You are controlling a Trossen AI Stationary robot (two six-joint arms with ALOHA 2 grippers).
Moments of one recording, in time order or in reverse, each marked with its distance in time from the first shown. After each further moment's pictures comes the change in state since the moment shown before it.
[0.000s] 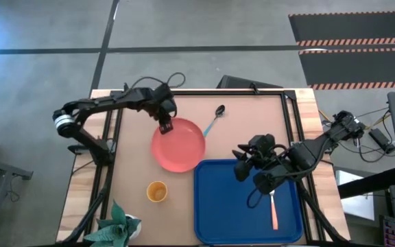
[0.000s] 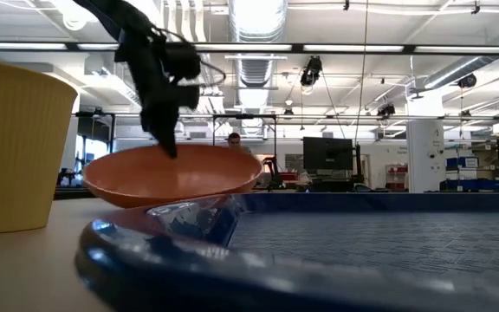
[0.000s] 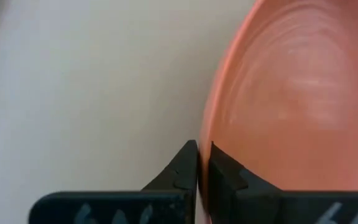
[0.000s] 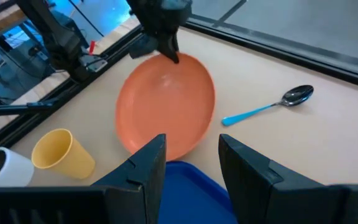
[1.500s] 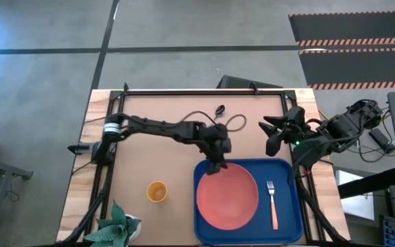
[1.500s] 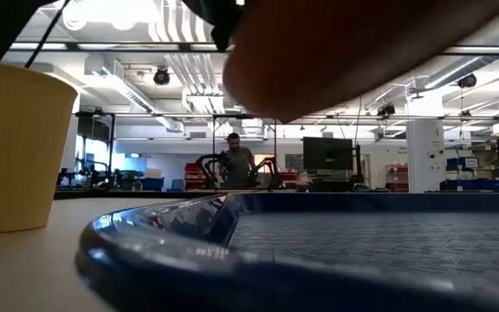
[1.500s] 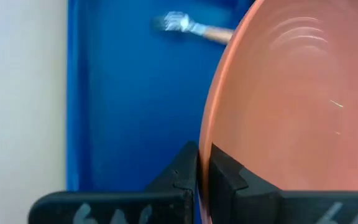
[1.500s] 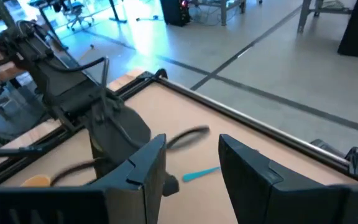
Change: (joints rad) left arm -0.527 0.549 0.587 0.312 0.295 -0.272; right arm 0.000 -0.296 0.000 -0.106 0.155 -0.228
